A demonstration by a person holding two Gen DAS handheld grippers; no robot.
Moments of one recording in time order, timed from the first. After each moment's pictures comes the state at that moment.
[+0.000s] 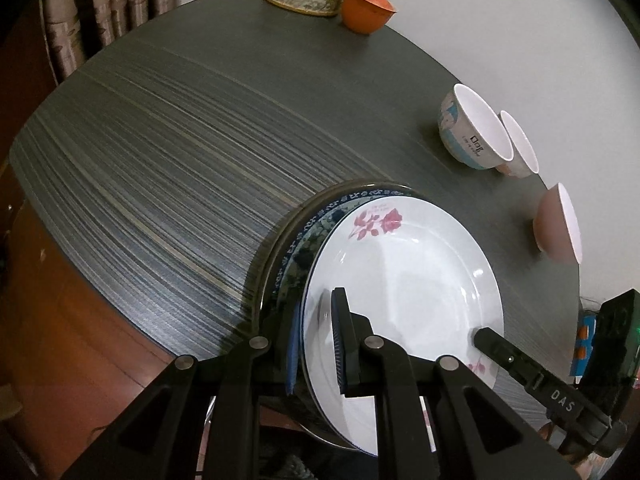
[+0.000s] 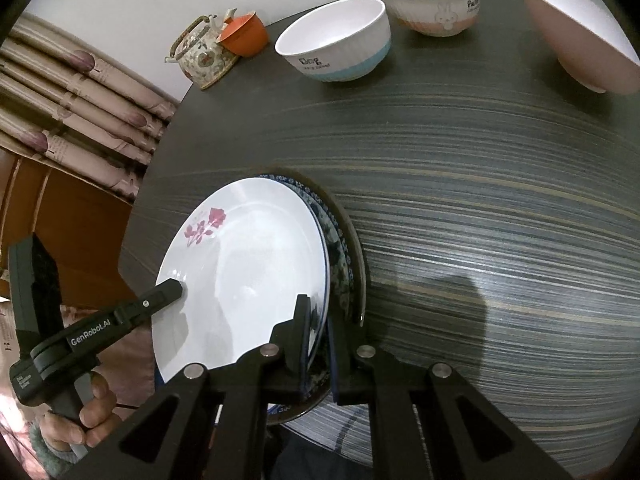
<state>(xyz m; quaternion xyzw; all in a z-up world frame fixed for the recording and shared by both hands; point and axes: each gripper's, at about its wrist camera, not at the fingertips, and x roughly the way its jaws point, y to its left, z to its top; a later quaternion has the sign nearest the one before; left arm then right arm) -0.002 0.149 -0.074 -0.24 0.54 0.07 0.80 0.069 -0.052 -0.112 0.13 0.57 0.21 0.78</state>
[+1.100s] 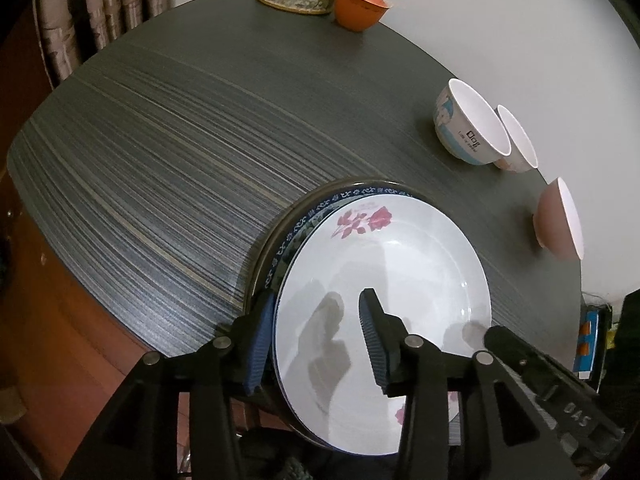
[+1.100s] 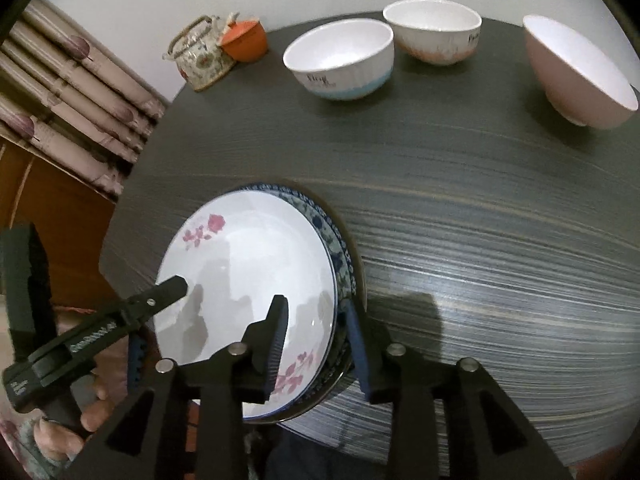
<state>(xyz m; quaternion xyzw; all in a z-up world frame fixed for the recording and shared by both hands) 0.004 0.142 -0.075 -0.23 0.54 0.06 0.81 0.069 -0.029 -0.090 0.09 0.56 0.17 0.81</state>
